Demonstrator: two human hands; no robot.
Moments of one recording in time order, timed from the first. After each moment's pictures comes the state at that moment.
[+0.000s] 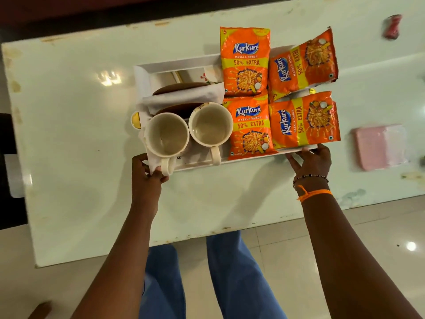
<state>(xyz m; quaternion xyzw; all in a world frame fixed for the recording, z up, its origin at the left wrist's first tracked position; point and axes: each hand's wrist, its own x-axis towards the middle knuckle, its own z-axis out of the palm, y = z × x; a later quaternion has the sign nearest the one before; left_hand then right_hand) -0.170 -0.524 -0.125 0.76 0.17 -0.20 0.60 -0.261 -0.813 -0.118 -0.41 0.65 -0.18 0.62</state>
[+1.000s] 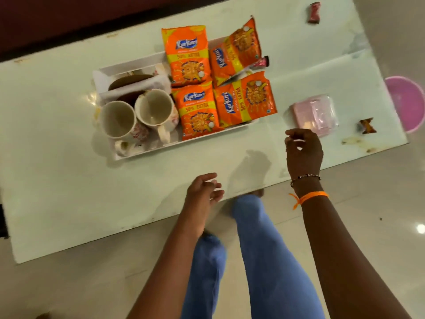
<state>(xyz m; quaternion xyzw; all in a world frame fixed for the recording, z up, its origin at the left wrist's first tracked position) -0.316 -0.669 -0.060 0.61 0.24 -0.45 0.61 -0.361 -0.865 -0.067 -0.72 0.52 -0.15 0.43</state>
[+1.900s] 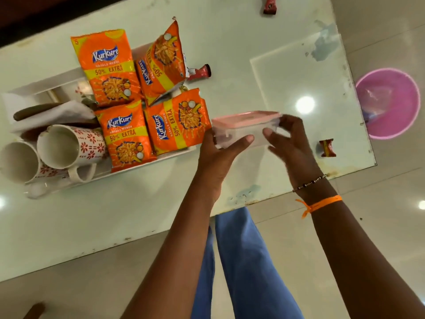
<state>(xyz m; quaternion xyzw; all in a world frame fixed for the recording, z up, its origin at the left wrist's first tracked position) -0.290 -0.904 -0.073 0.67 0.15 -0.42 0.59 -0.362 -1.023 -0.065 -0.59 0.46 -0.02 0.67</state>
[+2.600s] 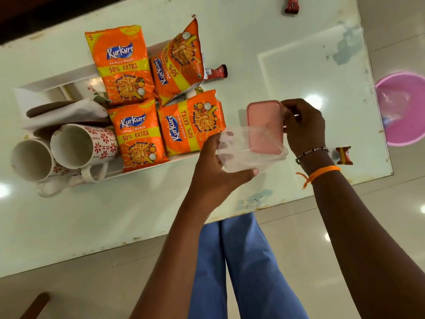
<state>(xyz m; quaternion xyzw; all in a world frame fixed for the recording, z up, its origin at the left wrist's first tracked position) -0.278 -0.862 -0.052 0.75 0.01 -0.43 0.50 -0.311 -1.046 -0.103 -0.77 0.45 -0.02 0.45</state>
